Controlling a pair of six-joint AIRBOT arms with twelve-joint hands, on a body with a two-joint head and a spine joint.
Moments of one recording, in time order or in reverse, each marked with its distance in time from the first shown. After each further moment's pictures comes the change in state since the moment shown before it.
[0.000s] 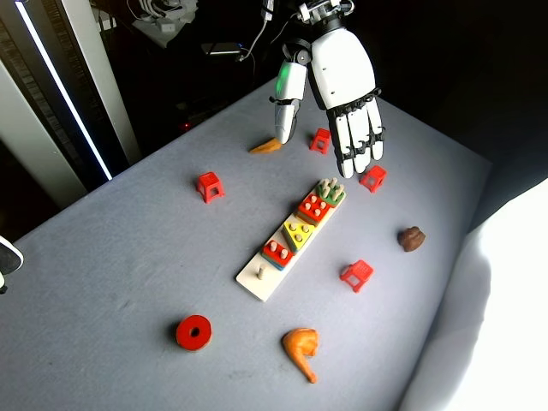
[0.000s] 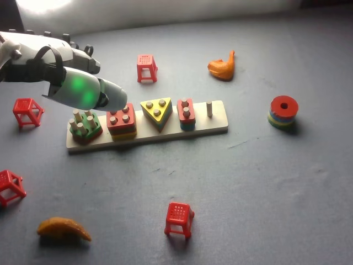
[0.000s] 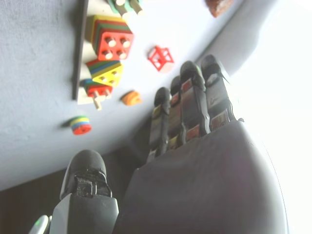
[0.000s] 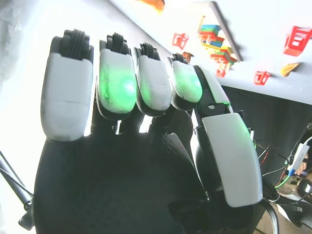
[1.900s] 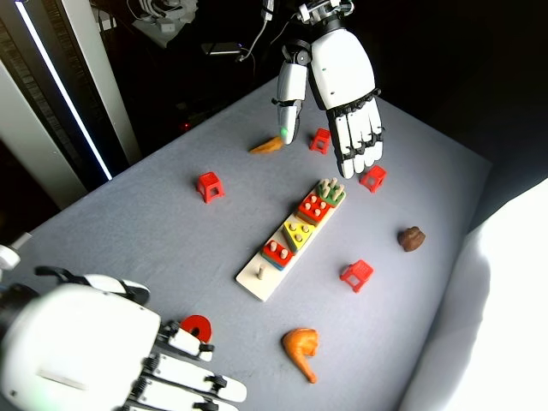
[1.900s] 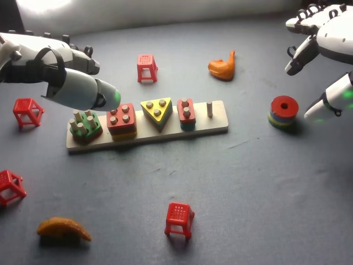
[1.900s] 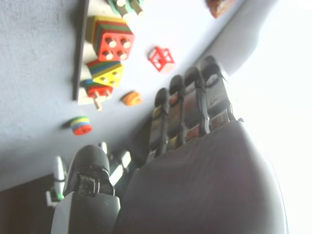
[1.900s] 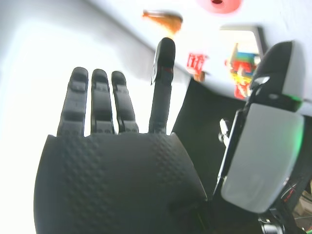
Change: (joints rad) left arm 0.003 0.000 0.000 0.000 0.001 0.000; right arm -0.081 -0.638 0.534 0.097 0.118 -0.054
